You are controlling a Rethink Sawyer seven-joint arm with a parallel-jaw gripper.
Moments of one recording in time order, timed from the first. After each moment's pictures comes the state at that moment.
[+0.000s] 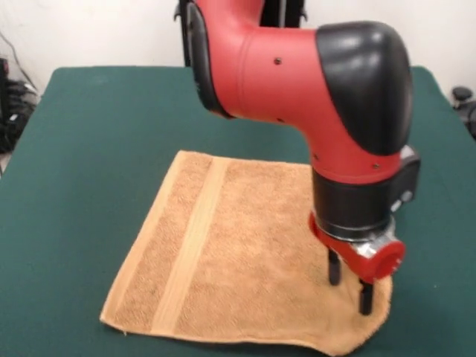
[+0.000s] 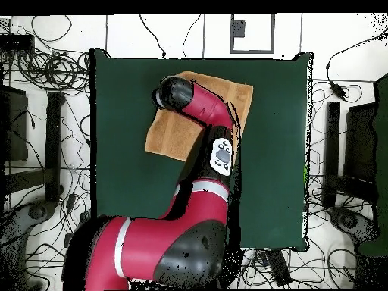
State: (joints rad) arm 0.05 -0.02 -0.25 0.92 0.62 0.61 2.40
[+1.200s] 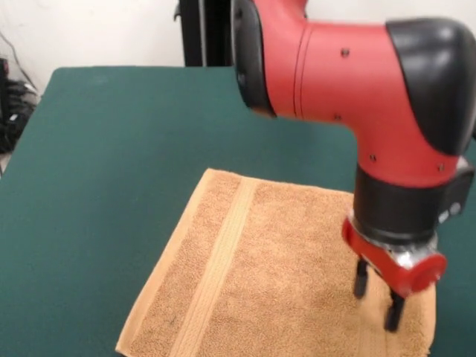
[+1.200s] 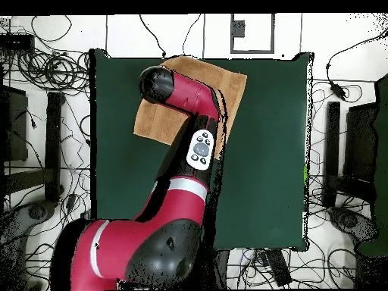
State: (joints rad) arm 0.12 0.03 -0.41 0.79 0.64 0.65 2.58
